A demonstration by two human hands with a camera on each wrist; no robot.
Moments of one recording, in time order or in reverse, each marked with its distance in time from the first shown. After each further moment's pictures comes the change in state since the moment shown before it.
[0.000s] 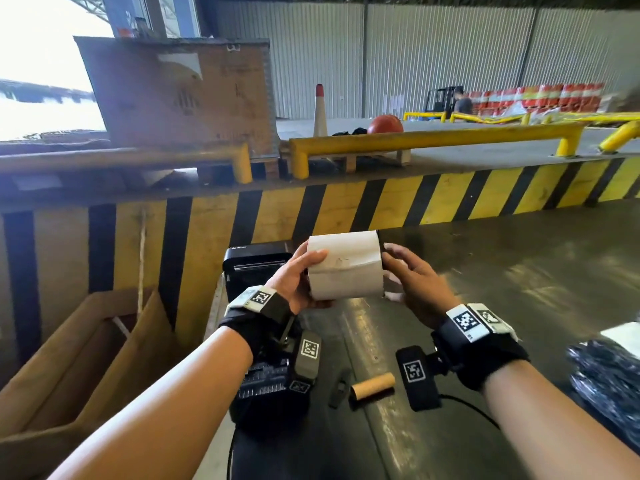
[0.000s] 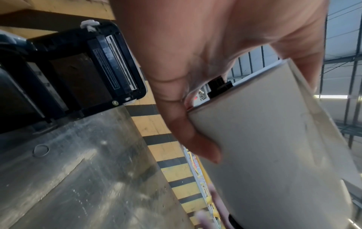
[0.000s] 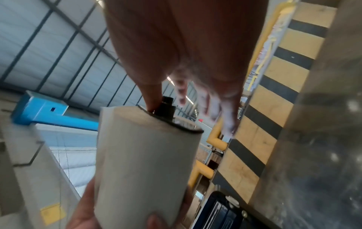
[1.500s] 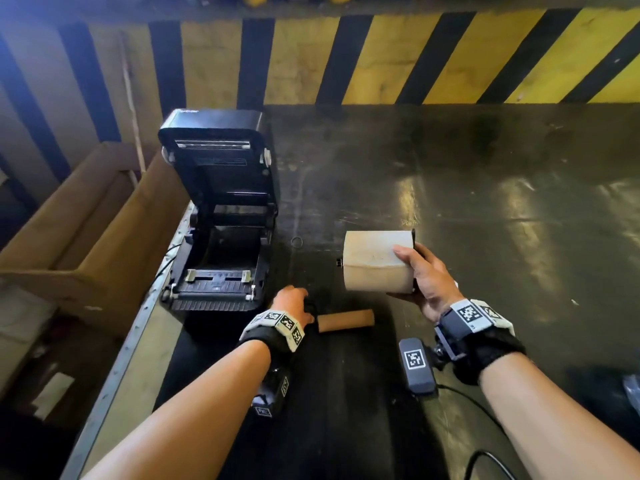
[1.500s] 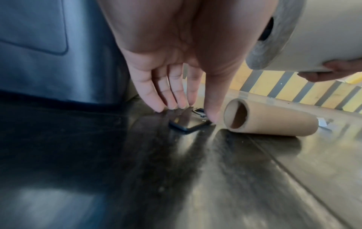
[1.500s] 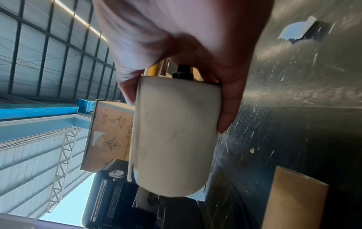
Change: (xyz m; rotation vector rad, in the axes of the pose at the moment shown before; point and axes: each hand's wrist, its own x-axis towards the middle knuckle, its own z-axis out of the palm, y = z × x) left_hand 0.088 -0.247 -0.029 1.379 0.298 -0.701; right_hand 0.096 0.176 -0.103 0.032 0.021 0.565
